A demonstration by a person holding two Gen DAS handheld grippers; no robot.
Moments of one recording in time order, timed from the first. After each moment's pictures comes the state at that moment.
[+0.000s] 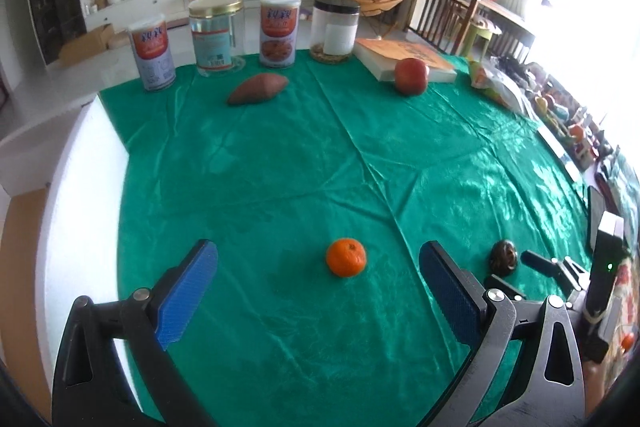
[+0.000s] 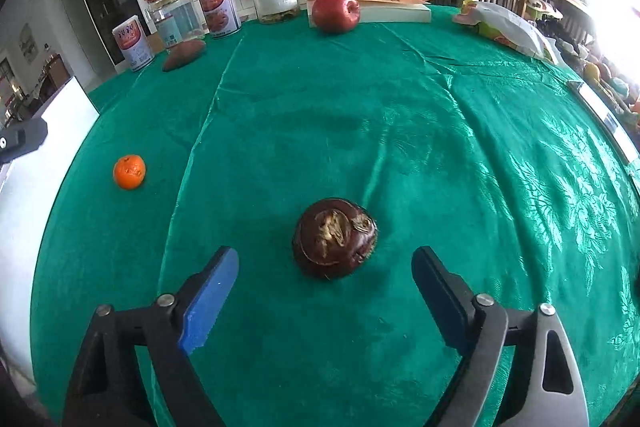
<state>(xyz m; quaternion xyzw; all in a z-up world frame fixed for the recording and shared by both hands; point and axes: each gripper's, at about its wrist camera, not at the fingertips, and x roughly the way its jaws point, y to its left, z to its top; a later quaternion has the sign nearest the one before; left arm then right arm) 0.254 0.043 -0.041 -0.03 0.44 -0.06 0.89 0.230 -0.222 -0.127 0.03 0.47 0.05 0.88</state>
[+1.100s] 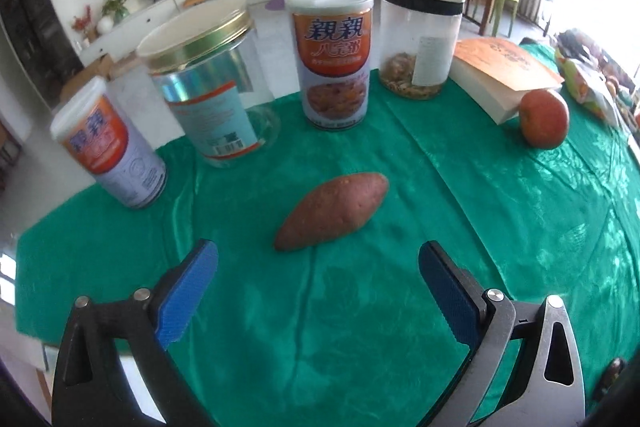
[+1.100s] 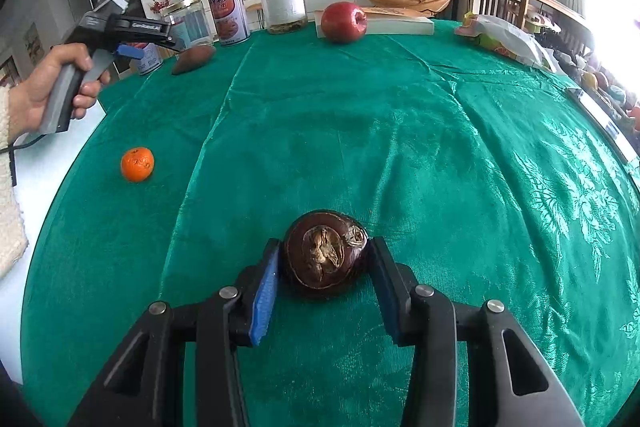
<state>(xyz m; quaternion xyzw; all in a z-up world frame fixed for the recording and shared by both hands) 0.483 0.076 -0.088 0.09 0.46 -0.04 0.88 0.202 -0.222 -0.130 0.02 0.43 0.05 0.90</state>
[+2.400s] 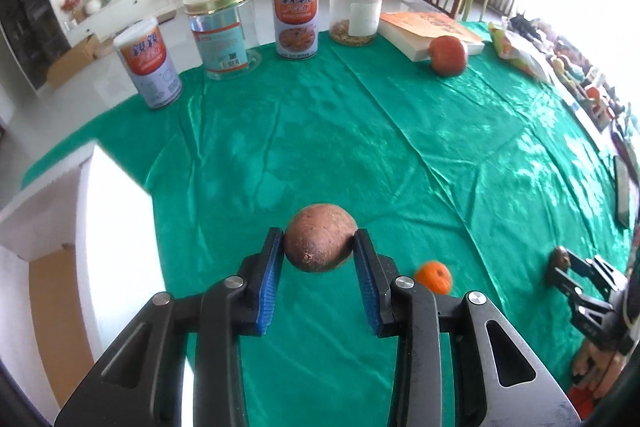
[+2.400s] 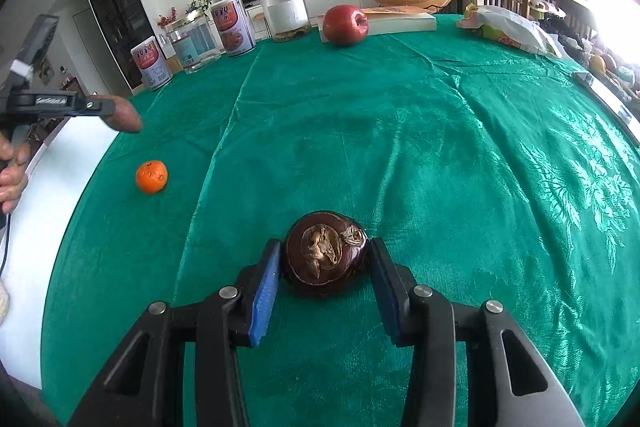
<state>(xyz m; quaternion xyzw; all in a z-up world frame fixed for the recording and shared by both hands) 0.305 0.084 -0.042 0.03 0.49 -0.08 0.87 0.199 -0.236 -0.130 0.08 0.42 0.08 0.90</state>
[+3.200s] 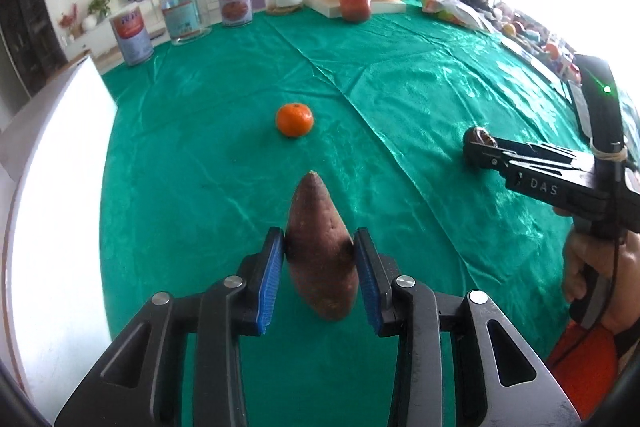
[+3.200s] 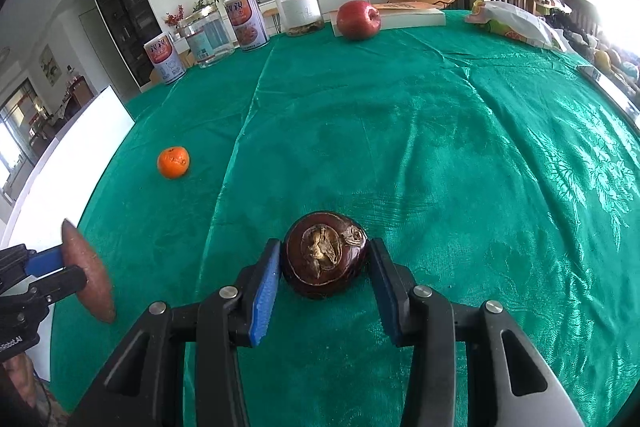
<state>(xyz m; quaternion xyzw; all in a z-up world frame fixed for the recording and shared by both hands) 0.154 0.000 -0.095 0.05 0.45 -0.10 0.89 0.183 -0.225 -0.129 0.08 0.43 0.09 0.89</state>
